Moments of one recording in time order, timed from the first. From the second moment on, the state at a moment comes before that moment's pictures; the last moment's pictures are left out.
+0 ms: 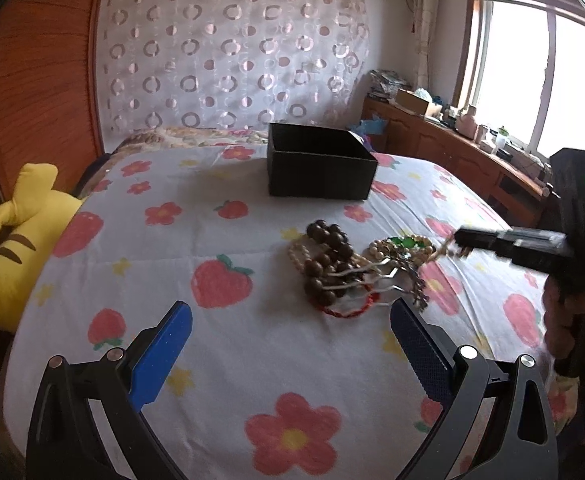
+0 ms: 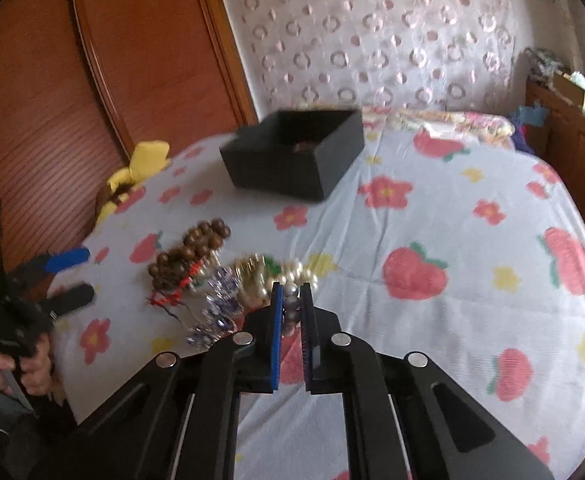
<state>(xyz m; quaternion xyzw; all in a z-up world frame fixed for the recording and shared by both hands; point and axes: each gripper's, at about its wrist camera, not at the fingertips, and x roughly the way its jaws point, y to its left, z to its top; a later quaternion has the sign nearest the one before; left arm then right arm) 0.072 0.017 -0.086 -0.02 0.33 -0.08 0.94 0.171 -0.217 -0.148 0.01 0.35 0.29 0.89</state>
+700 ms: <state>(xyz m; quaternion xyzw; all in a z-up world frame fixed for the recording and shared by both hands) 0.078 -0.035 -0.082 0.02 0.33 -0.13 0.93 0.110 -0.246 -0.026 -0.03 0.19 0.29 0.94</state>
